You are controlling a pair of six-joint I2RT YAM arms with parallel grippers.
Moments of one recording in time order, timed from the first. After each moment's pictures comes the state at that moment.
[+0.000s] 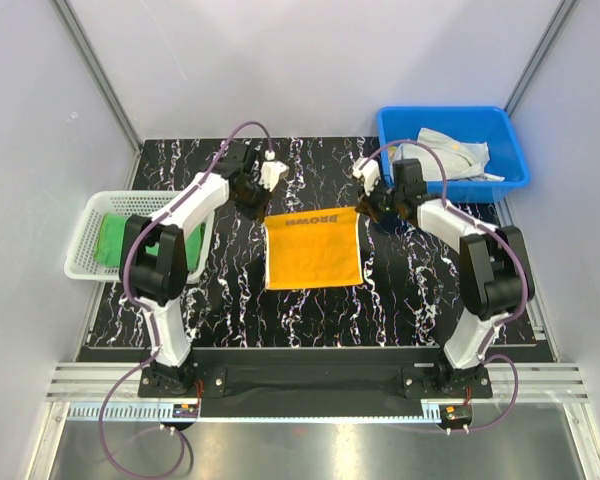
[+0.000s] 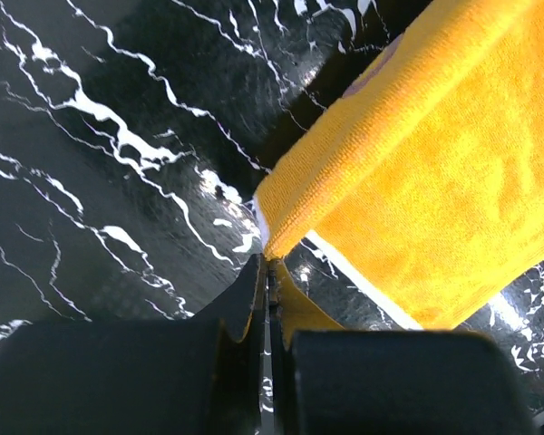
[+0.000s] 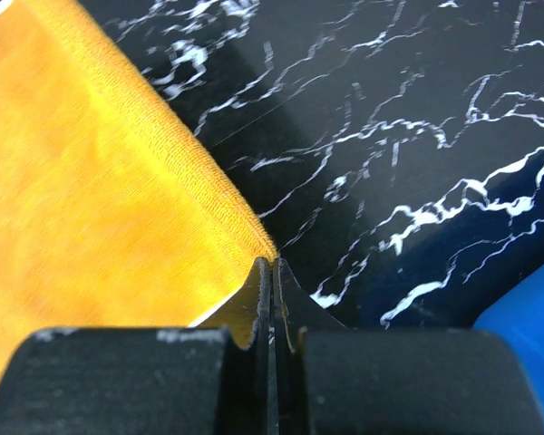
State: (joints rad) left arm -0.32 1.93 1.59 -0.78 0.27 0.33; right arm 0.24 1.80 1.19 -0.08 -0.54 -0.51
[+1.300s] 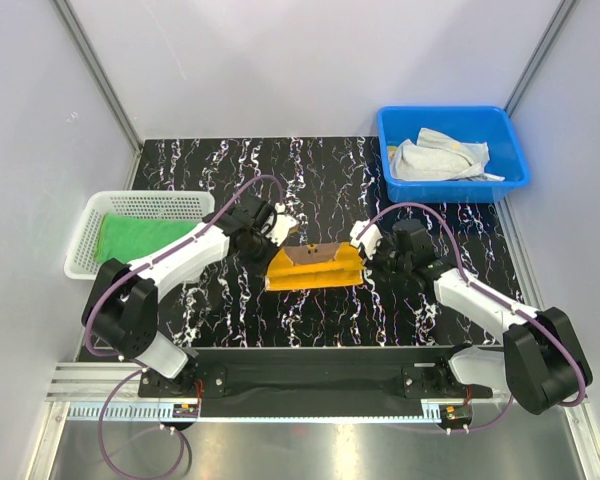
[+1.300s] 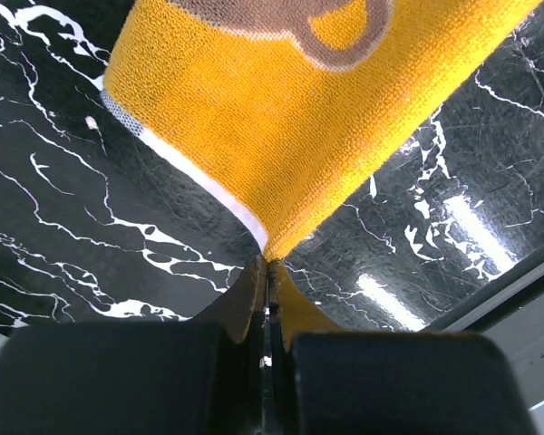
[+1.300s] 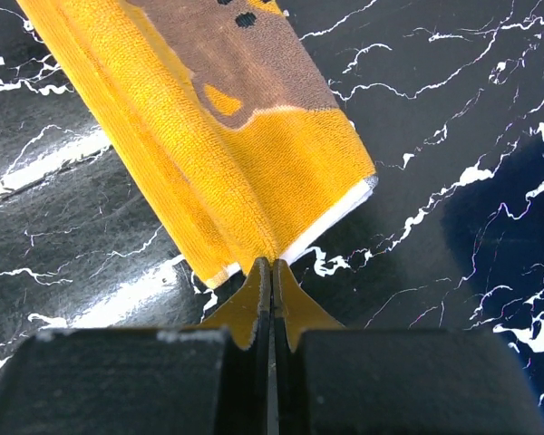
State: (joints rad) left arm -0.56 1.54 1.08 -0.74 0.17 0.15; right arm 0.44 1.23 0.60 -0.06 -0.36 -0.55
